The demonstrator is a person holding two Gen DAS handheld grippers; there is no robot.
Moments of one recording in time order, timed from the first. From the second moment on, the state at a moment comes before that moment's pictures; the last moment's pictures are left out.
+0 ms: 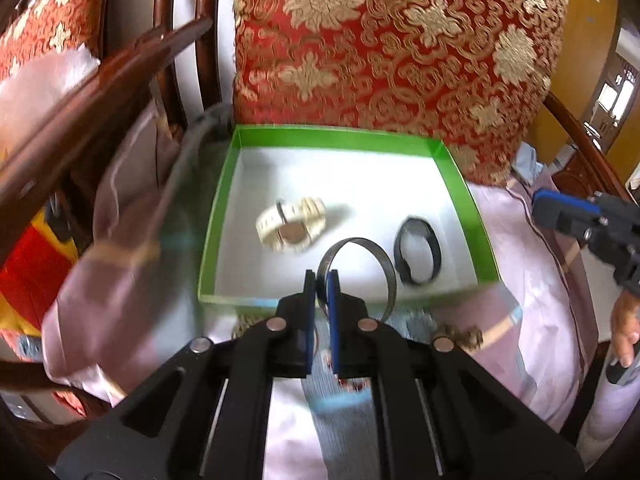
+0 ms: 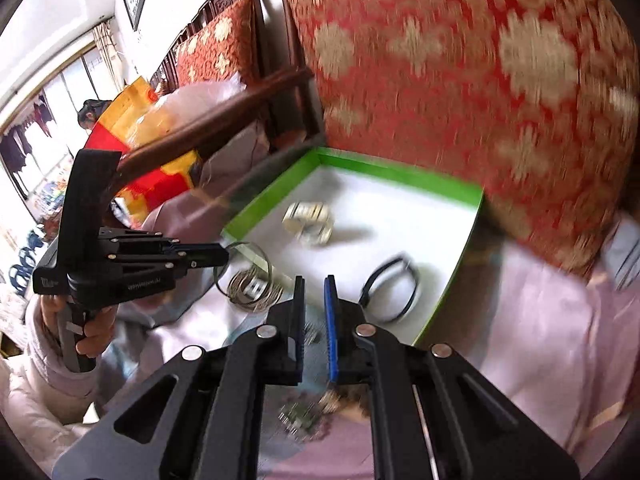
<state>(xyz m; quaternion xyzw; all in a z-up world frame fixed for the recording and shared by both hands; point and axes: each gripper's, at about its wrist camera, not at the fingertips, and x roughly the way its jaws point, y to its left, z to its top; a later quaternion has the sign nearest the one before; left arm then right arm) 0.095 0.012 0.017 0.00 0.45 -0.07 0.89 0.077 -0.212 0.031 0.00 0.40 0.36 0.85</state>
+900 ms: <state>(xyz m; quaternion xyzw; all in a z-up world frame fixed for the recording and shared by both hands) 0.048 0.037 -0.054 -0.04 0.53 -0.06 0.85 0.068 -0.213 -0.101 -0.08 0.56 0.30 0.77</state>
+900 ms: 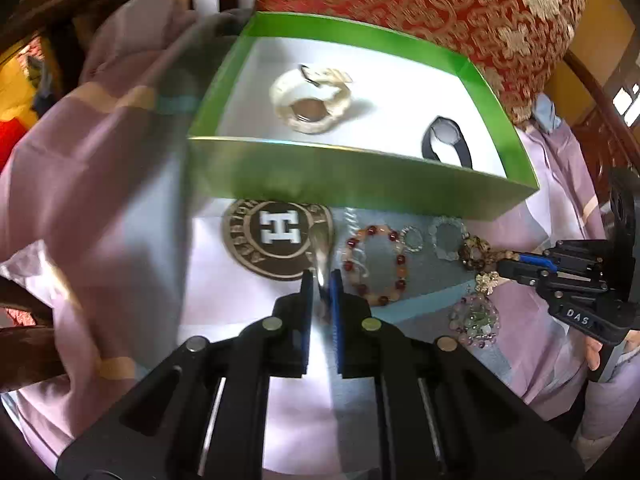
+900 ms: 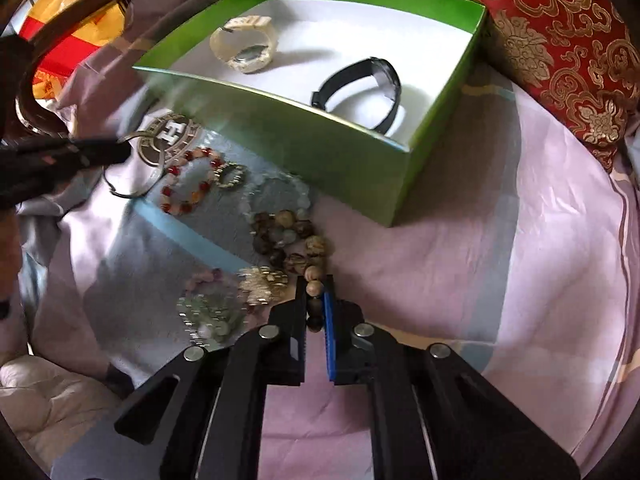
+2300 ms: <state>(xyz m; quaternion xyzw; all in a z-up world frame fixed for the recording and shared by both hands) 0.069 0.036 0.021 -0.03 0.45 -0.05 0.89 0.066 -0.235 0.006 0.04 0.40 0.35 0.84</state>
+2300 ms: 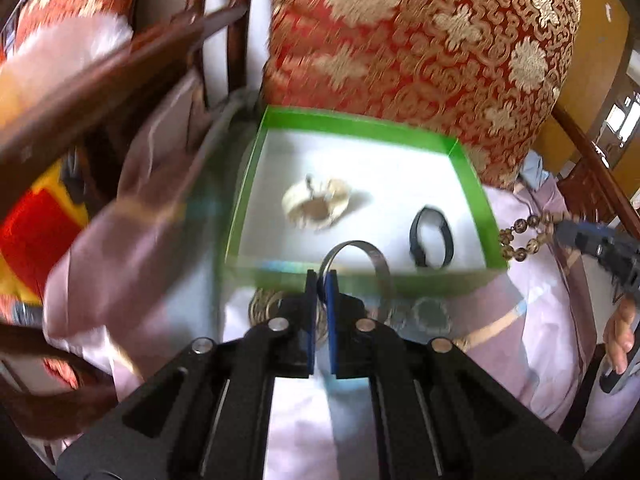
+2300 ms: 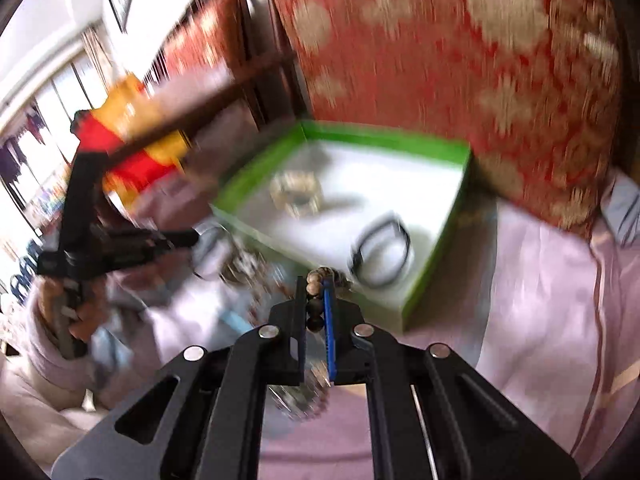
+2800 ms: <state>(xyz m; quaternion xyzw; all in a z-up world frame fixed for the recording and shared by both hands) 0.146 0.012 -0.008 -0.04 0.47 -0.06 0.88 0.139 -0.222 -0.040 0.09 0.45 0.32 0.83</state>
